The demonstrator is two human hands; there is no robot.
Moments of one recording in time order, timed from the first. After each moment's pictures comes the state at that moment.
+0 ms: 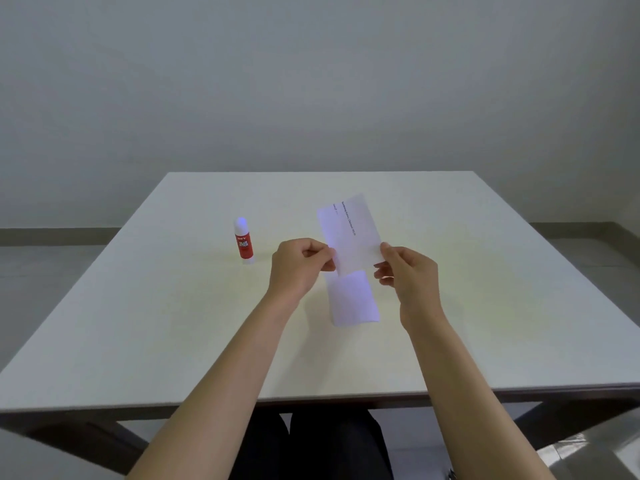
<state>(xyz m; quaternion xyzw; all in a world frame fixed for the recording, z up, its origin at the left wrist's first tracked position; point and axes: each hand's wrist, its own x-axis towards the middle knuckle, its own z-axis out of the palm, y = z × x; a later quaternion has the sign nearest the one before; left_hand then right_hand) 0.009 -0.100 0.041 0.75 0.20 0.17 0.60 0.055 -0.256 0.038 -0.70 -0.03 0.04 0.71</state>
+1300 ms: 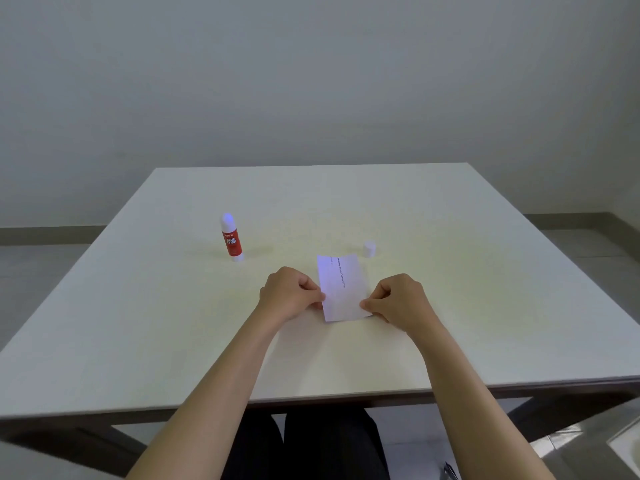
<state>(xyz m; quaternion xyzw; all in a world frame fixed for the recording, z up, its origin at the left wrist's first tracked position) 0.002 -0.099 0.009 0.88 0.24 0.00 0.41 0.064 -0.278 0.006 -0.90 -0.13 0.15 0.38</state>
